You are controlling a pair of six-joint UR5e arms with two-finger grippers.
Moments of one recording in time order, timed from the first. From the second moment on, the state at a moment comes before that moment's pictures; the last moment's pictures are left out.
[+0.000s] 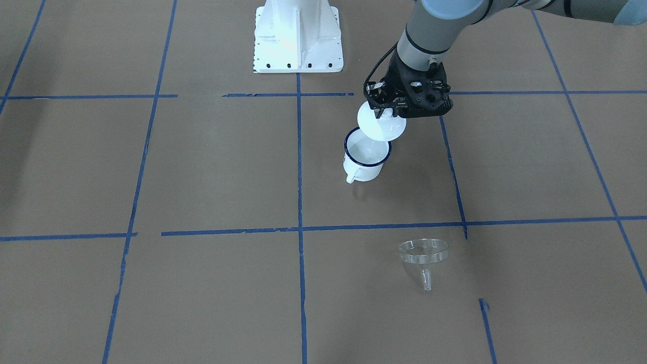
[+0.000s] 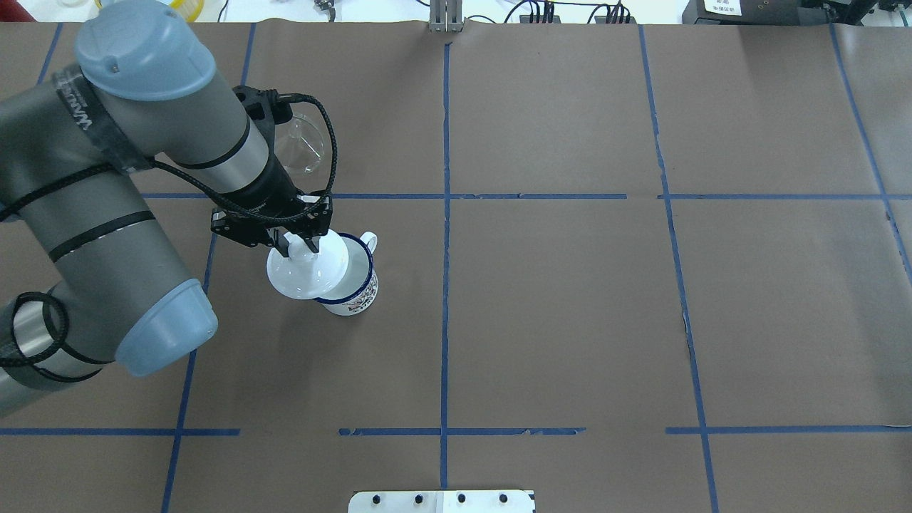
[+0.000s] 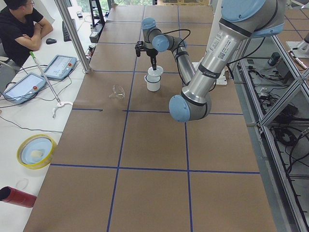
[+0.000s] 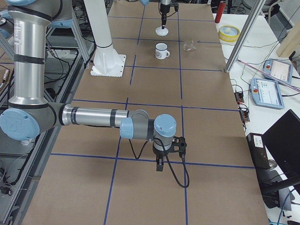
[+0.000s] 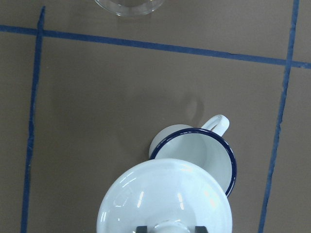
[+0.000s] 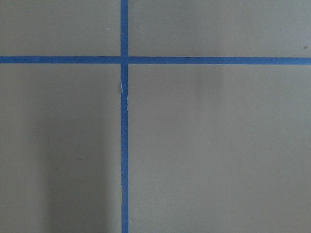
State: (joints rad) left arm -0.72 -2.17 -1.94 -1.31 -2.17 -1.18; right arm 1.57 -1.68 1.66 -1.57 2.29 0.01
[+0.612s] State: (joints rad) left arm -0.68 -2.19 -1.83 -1.41 -2.12 -1.20; right arm 1.57 -1.68 1.66 -1.57 2.29 0.01
